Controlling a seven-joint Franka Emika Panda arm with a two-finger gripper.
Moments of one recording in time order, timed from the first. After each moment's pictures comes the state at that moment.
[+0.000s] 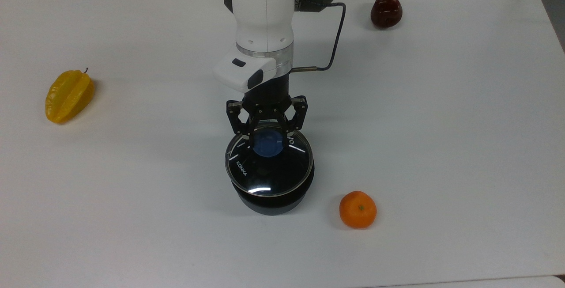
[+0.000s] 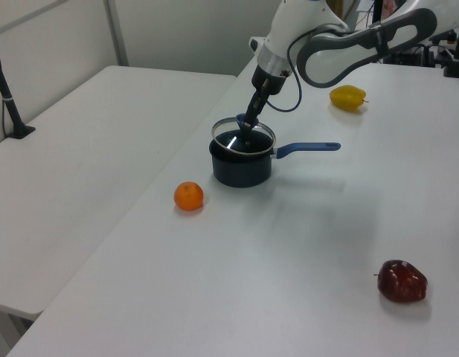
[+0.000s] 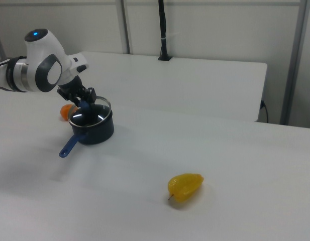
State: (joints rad) arm 0.17 0.50 0.00 -1.48 -0.05 2.41 0.03
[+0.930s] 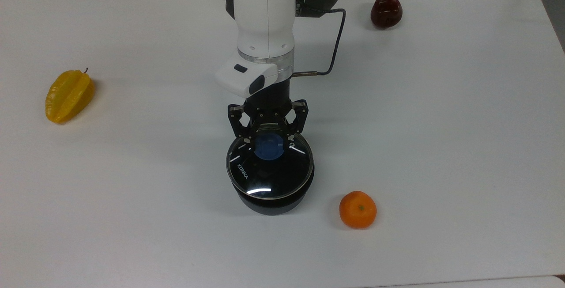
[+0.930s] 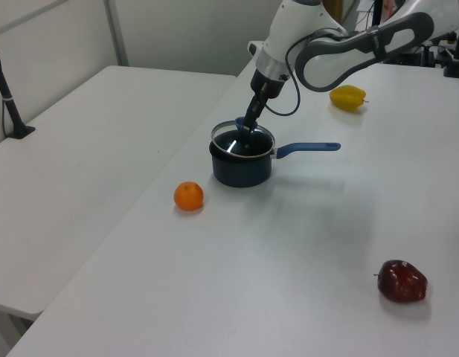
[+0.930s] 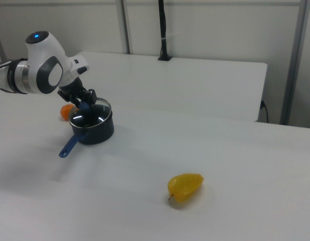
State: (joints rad) arm 0.17 0.52 0.00 -1.48 -0.05 2.42 0.03
